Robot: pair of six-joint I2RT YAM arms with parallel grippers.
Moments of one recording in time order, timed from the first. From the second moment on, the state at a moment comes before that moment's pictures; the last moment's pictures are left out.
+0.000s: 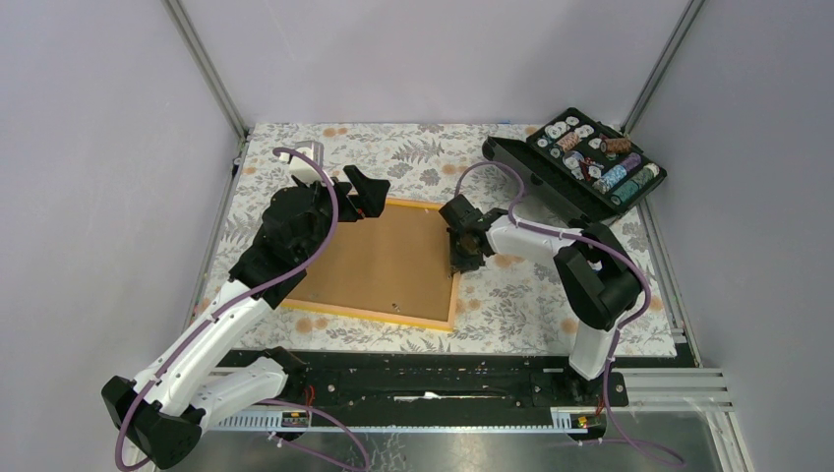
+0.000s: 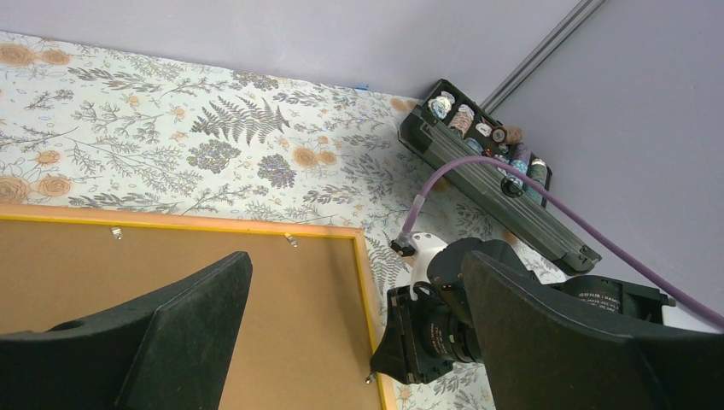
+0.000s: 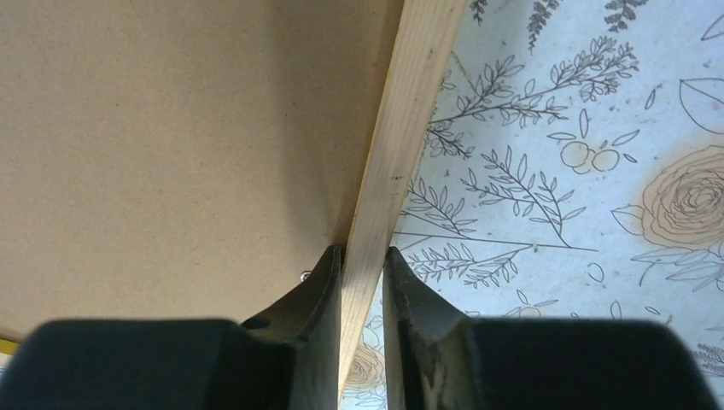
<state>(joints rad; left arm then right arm) -0.58 0.93 0.95 -0.11 -0.16 -0.50 0.70 1.82 1.15 -0.55 0.07 0.62</state>
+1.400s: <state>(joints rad) -0.57 0.94 0.95 -0.11 -0.16 -0.50 0.70 1.88 1.26 -0.63 0.17 0.52</state>
